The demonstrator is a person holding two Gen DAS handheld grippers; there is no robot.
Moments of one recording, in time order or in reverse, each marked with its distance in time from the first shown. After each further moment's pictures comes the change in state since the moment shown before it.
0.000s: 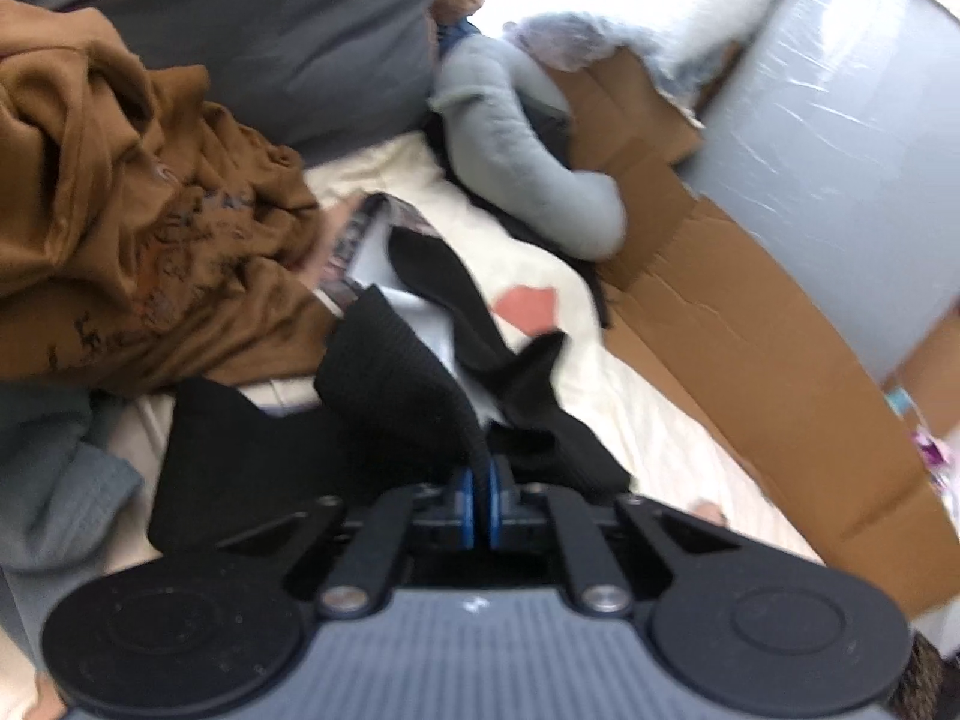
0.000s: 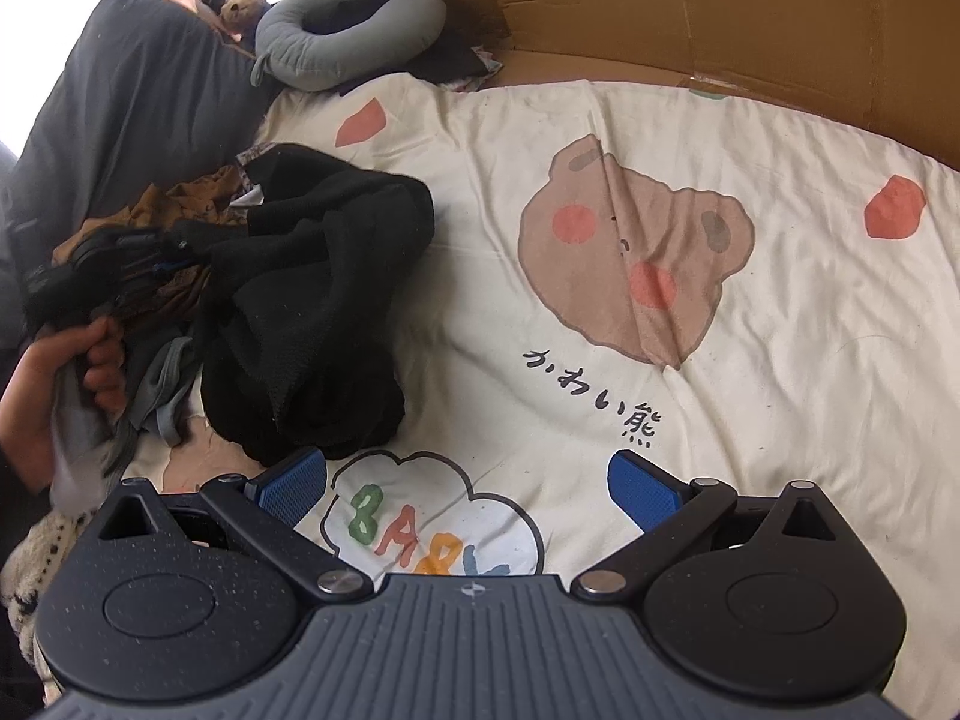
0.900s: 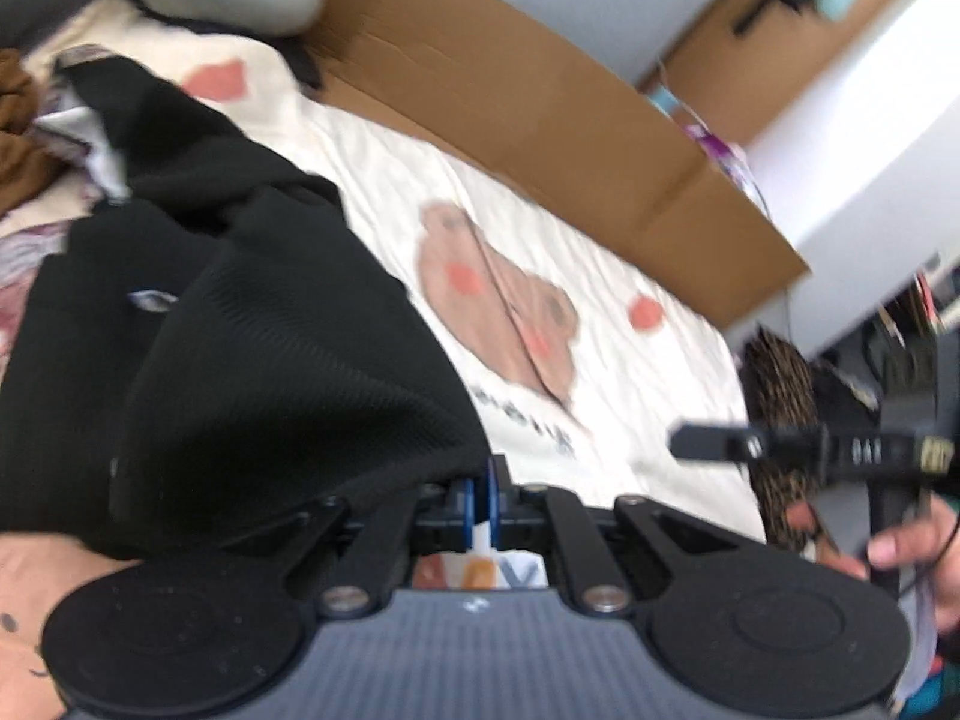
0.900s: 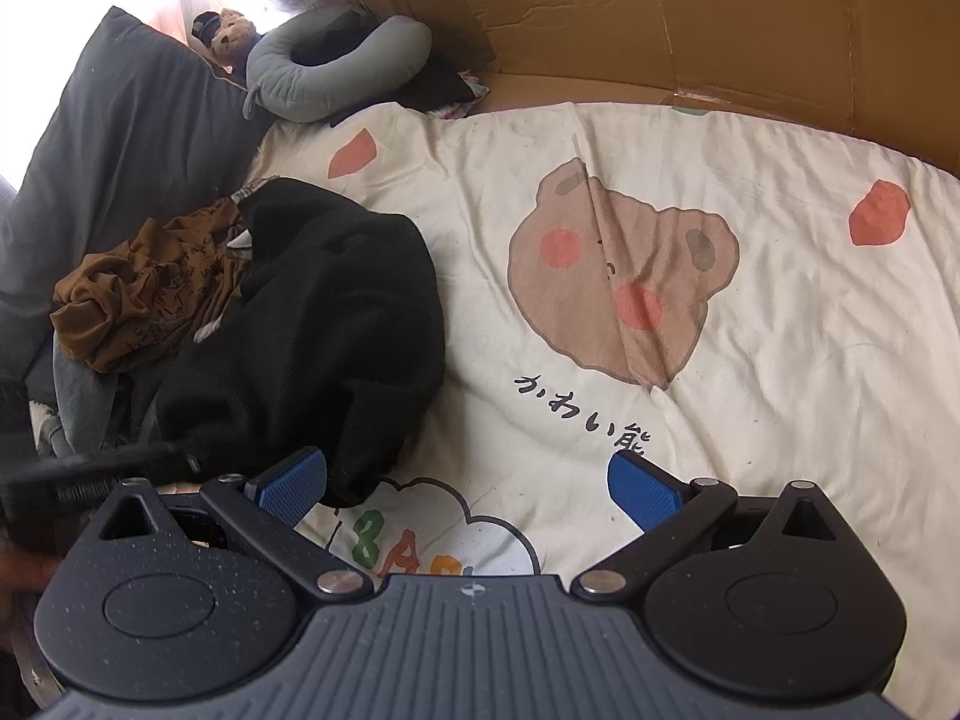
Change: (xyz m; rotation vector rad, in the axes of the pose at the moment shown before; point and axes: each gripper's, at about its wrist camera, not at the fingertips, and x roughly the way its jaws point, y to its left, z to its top) left arm -0.034 -0.091 -0.109 0.317 0.389 -0.347; right arm -0.007 -0.008 0.003 0.033 -0.039 0.005
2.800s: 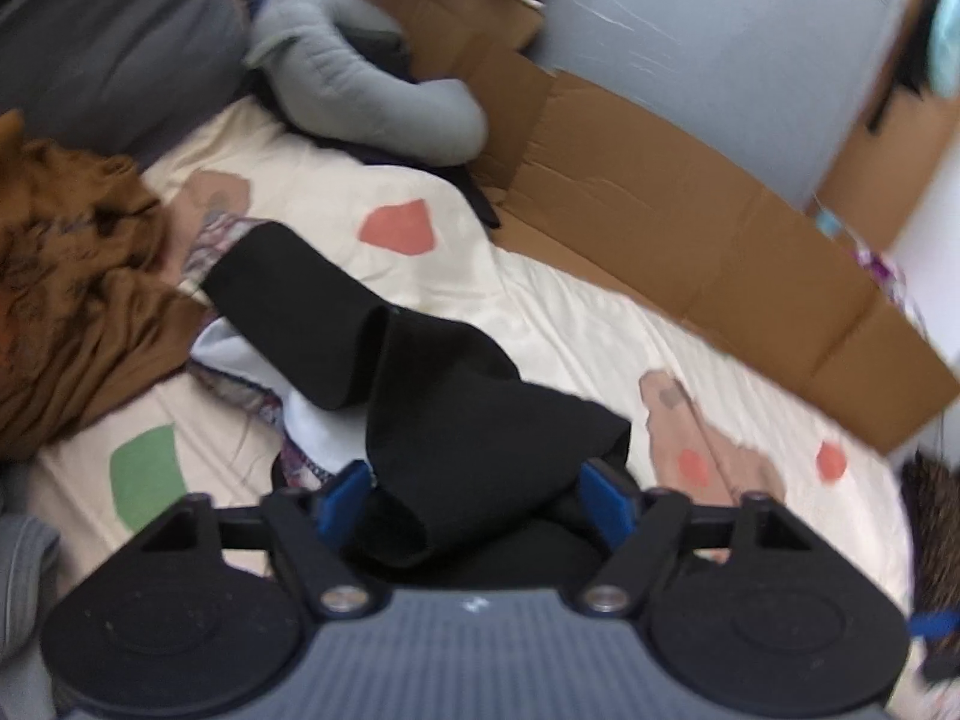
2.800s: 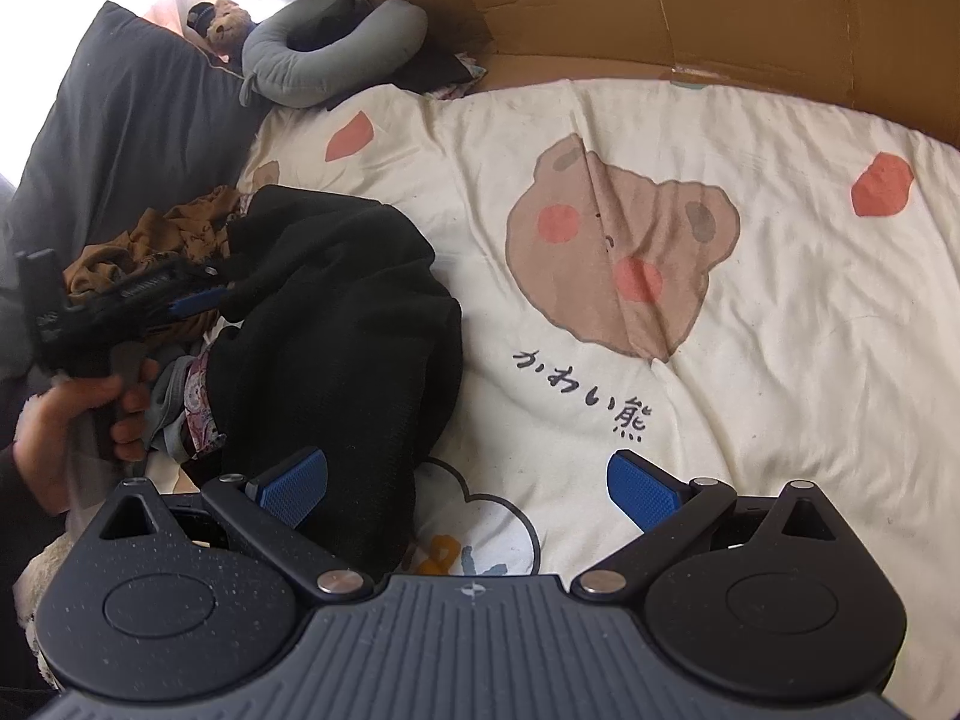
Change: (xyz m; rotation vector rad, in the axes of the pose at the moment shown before) left arm 0.007 0.100 0.073 -0.015 -0.238 0.309; right arm 0.005 -0.006 -0.007 0.007 0.016 0.014
